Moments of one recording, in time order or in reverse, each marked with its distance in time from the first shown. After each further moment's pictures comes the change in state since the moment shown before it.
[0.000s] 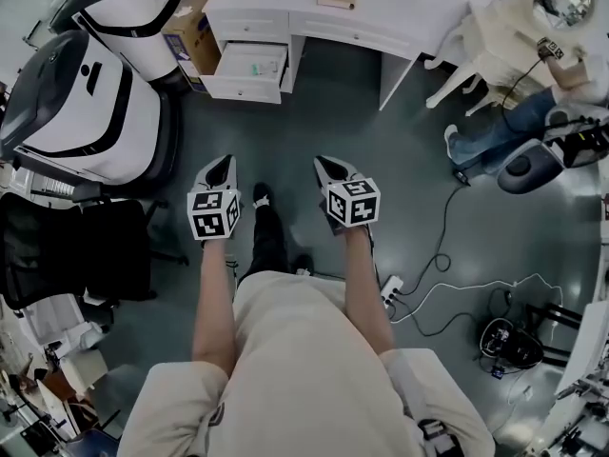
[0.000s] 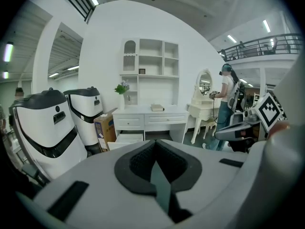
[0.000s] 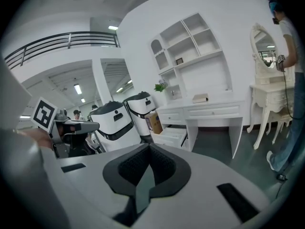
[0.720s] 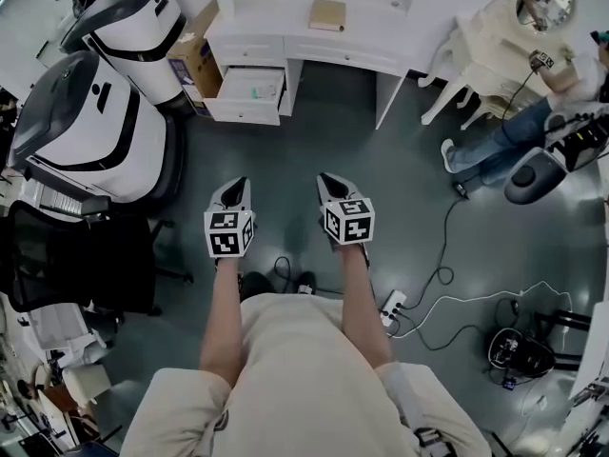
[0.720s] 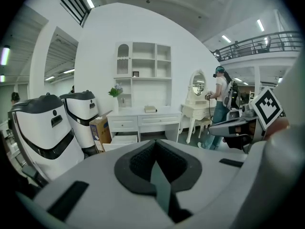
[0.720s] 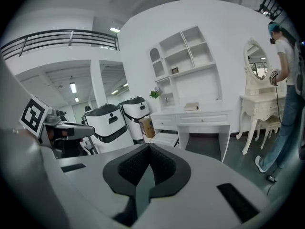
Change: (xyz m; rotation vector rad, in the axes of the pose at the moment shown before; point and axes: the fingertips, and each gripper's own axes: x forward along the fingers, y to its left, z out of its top) left arm -0.034 -0.062 -0.005 0.039 -0.015 -0.028; right arm -0.057 0.002 -0.003 -0.024 -0.061 -0.099
